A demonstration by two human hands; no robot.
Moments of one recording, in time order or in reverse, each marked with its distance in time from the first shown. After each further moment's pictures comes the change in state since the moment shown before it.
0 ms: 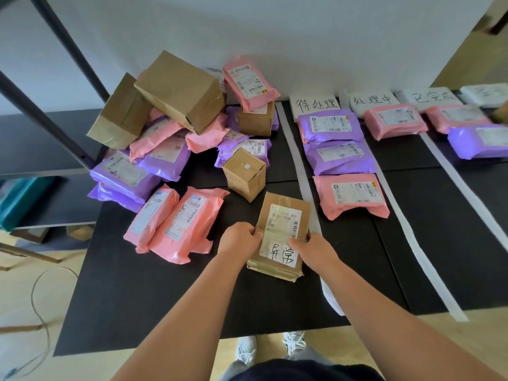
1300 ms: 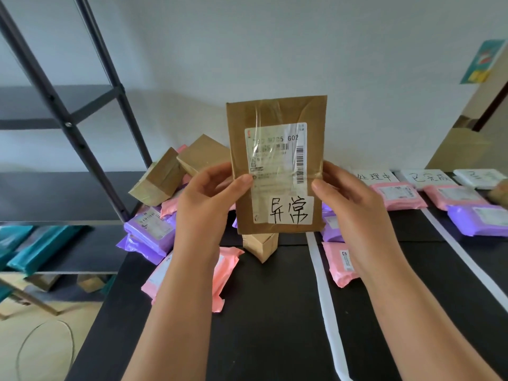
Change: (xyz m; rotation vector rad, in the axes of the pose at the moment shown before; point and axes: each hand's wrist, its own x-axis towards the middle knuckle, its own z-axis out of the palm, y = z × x) left_hand -0.139 0.072 -0.189 -1.159 0.501 0.450; right_hand -0.176 -0.139 -0.124 0.610 0.210 -0.963
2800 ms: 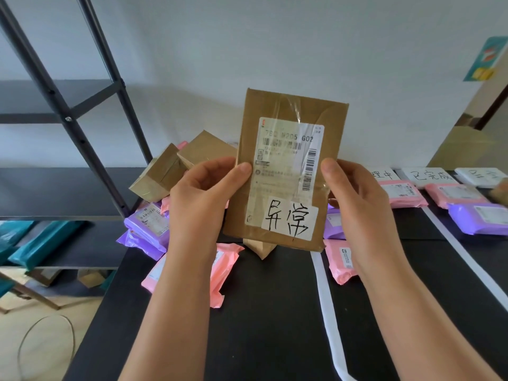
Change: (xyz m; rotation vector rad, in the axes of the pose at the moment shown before) left_hand -0.010 0.013 0.000 0.023 0.086 -0.001; right_hand -0.006 -0.011 0.007 -0.132 0.149 0.059
